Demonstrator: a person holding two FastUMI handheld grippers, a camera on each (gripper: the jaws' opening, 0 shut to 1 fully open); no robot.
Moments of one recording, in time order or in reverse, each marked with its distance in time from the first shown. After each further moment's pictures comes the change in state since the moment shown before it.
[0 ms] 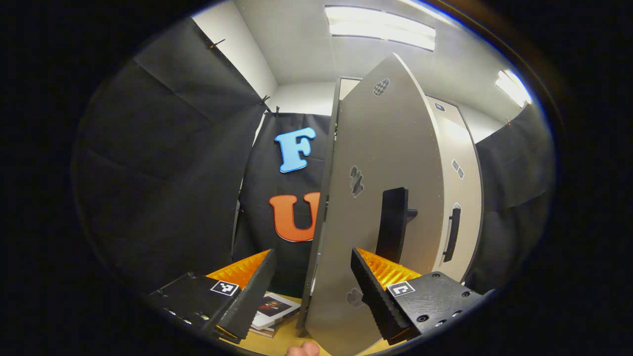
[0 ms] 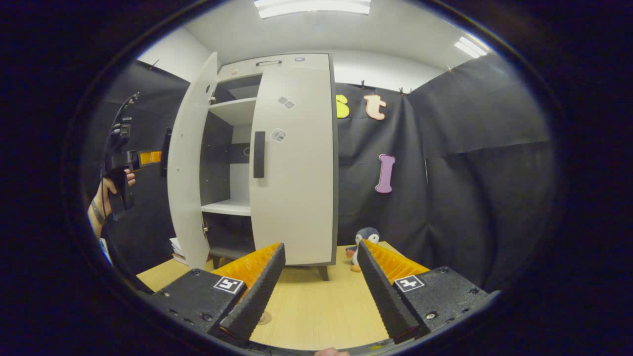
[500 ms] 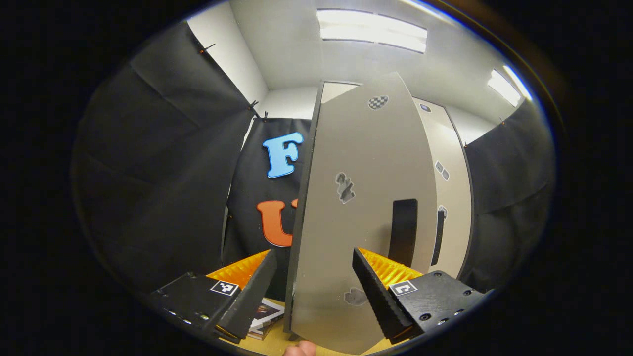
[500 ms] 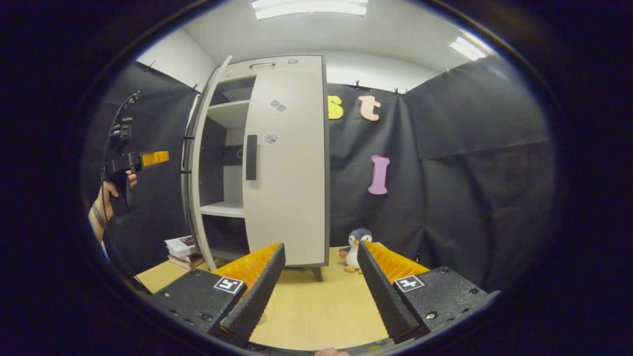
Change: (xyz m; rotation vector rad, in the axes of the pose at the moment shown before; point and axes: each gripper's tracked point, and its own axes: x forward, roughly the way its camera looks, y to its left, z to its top) left arm -0.003 -0.018 0.008 0.016 -0.043 -0.021; right arm 0.005 -0.009 -0.007 0.005 -0.010 -0.026
